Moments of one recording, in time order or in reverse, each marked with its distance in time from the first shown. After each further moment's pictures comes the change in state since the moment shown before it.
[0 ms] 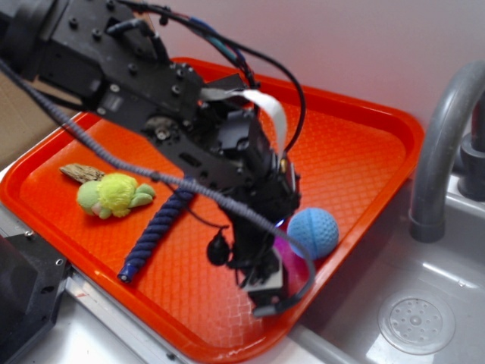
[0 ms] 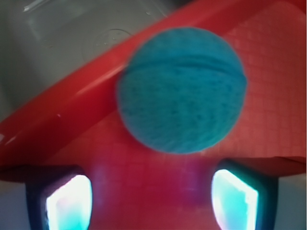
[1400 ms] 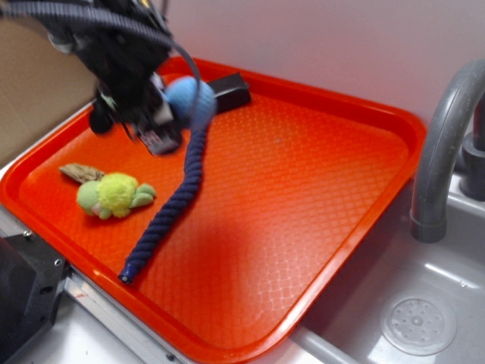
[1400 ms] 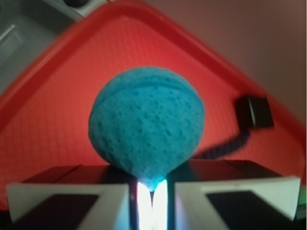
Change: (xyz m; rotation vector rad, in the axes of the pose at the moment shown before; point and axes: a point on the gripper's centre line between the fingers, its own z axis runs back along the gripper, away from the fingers) arm -0.061 0.080 0.115 0.150 0.050 0.351
